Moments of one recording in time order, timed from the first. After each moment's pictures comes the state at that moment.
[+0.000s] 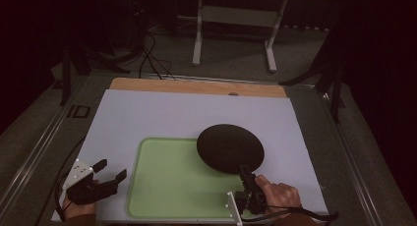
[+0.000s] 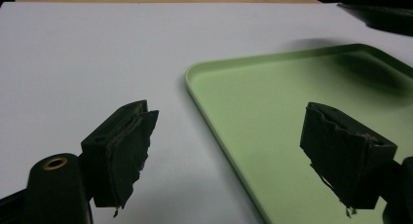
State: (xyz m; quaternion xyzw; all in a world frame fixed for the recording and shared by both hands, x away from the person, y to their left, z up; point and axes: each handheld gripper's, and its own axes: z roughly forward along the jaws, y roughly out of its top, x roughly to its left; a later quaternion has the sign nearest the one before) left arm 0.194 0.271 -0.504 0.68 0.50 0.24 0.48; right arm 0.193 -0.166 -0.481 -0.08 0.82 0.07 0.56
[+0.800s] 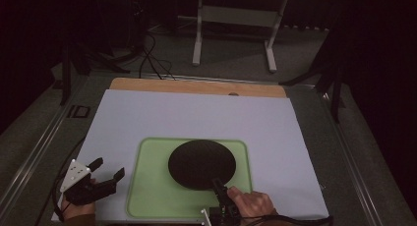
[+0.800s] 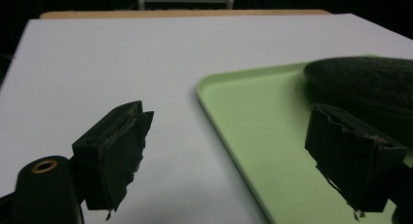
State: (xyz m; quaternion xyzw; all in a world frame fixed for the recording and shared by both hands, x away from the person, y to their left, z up) left arm 0.190 0.272 -0.500 0.67 0.50 0.28 0.48; right arm 0.170 -0.109 -0.512 -0.15 0.83 0.11 0.53
